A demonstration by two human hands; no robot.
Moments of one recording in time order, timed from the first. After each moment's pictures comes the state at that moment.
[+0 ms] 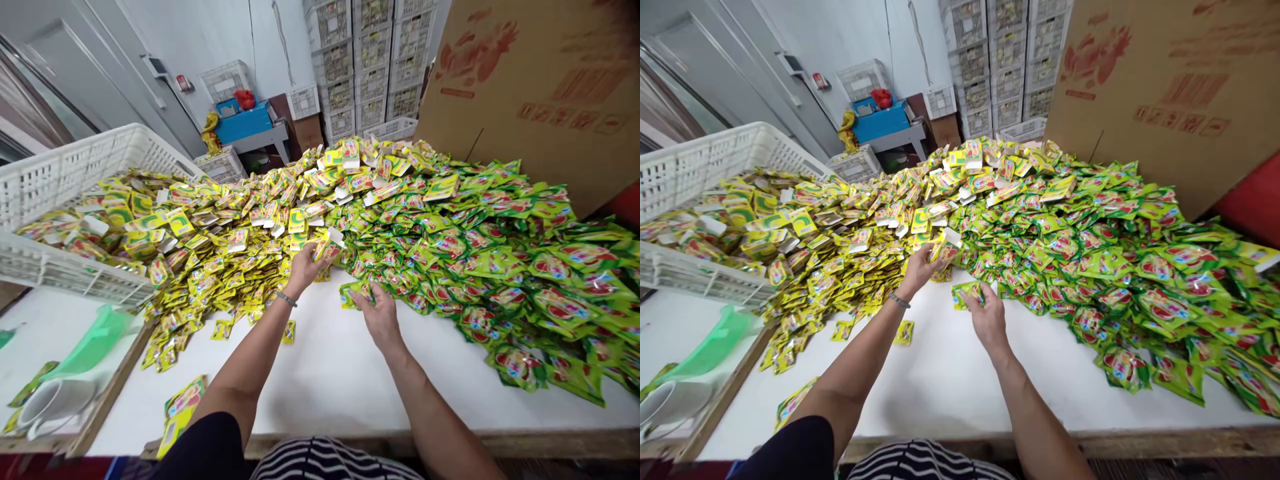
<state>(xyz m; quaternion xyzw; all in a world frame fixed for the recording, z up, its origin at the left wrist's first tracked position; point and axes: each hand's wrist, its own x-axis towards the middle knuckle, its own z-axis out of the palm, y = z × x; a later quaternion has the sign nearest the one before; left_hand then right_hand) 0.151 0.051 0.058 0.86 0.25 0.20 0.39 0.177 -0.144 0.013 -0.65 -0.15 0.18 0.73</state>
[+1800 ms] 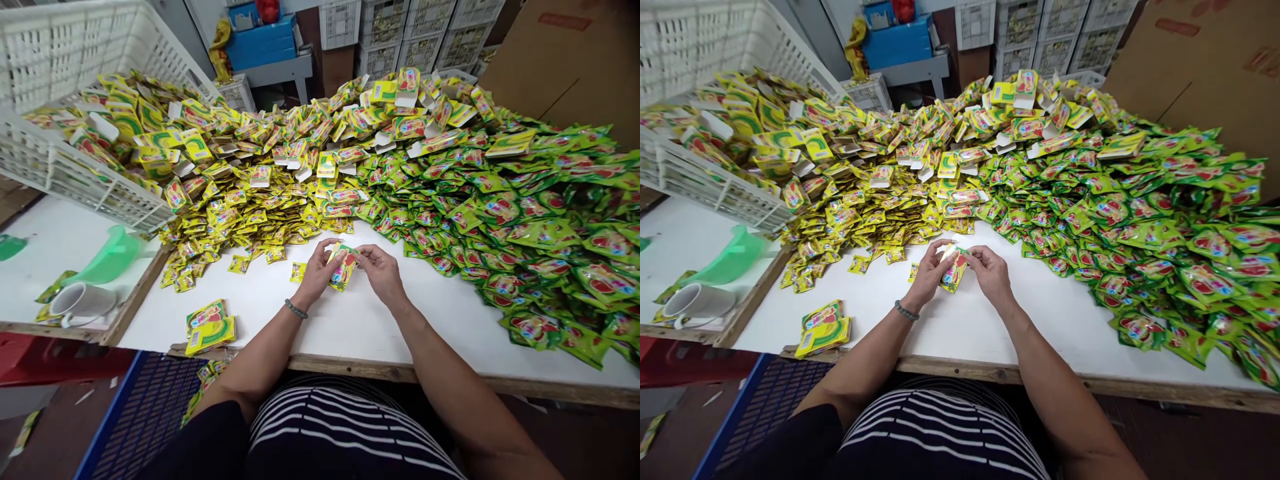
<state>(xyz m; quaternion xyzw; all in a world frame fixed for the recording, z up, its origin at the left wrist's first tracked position) 0.036 -0.035 0.023 0.60 0.22 0.22 0.74 0.142 -0.135 0.003 -0.60 -0.26 0.26 0.71</state>
